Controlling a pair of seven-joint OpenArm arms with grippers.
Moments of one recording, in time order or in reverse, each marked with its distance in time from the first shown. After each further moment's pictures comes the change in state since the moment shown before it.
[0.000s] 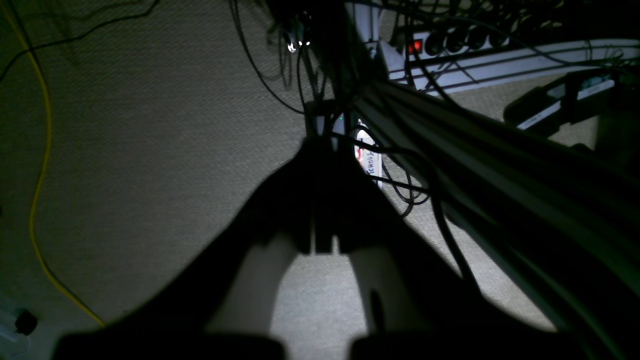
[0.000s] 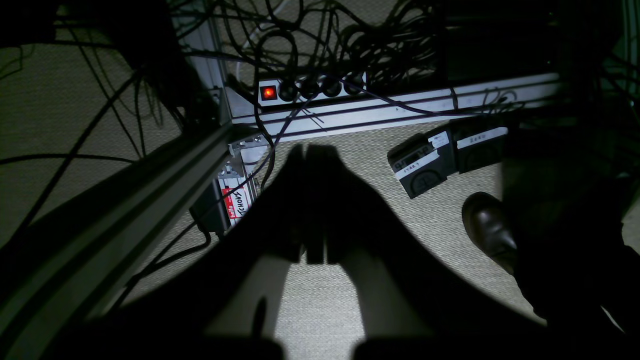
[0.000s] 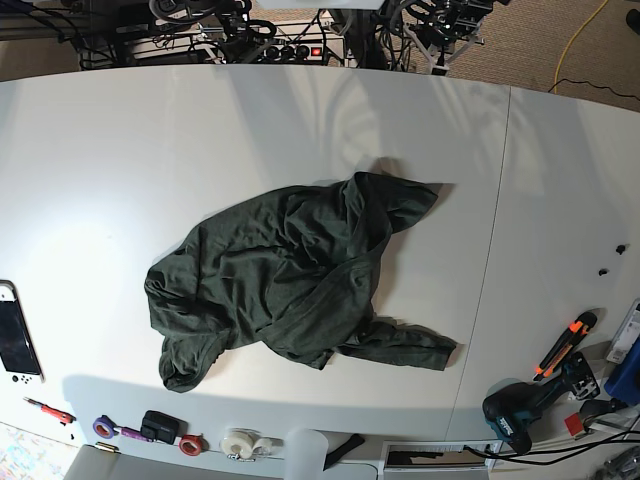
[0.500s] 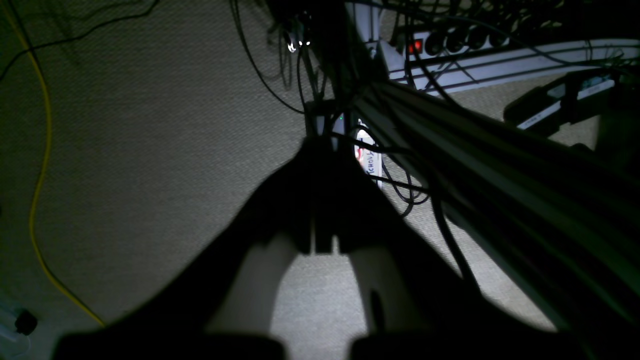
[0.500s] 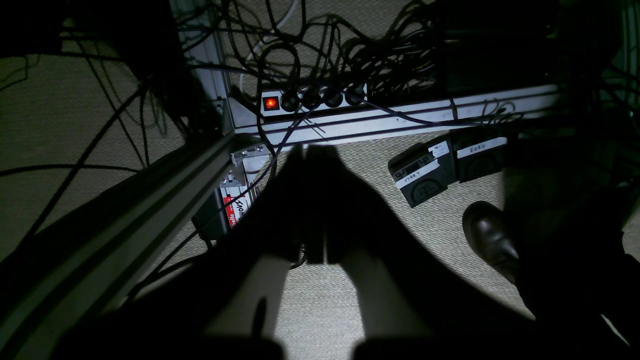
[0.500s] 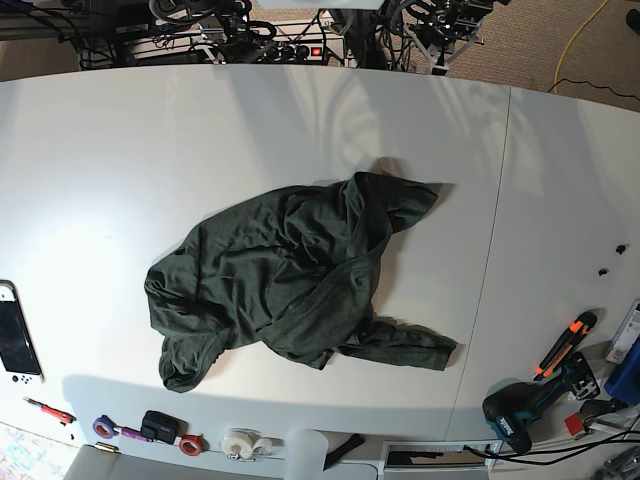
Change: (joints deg) left arm 0.0 0.0 0.0 0.0 0.0 0.0 0.0; right arm 0.1 0.0 0.0 0.1 0.0 0.0 1.3
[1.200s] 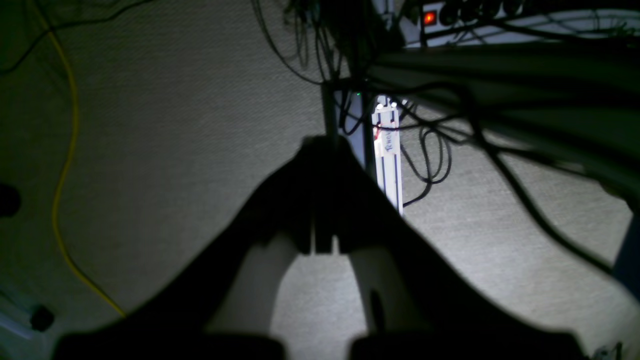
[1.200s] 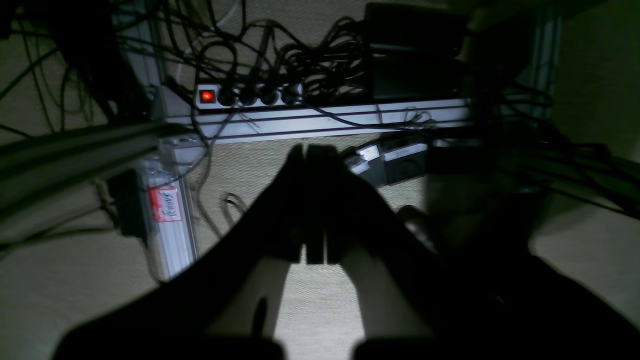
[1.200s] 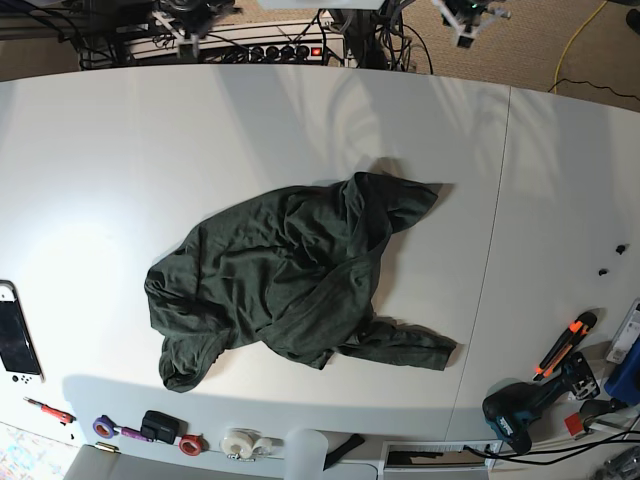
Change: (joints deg) left arm 18.3 -10.8 -2.8 22.9 0.1 0.2 0.2; right arm -21.6 10.5 0.1 25.0 -0.2 -1.2 1.9
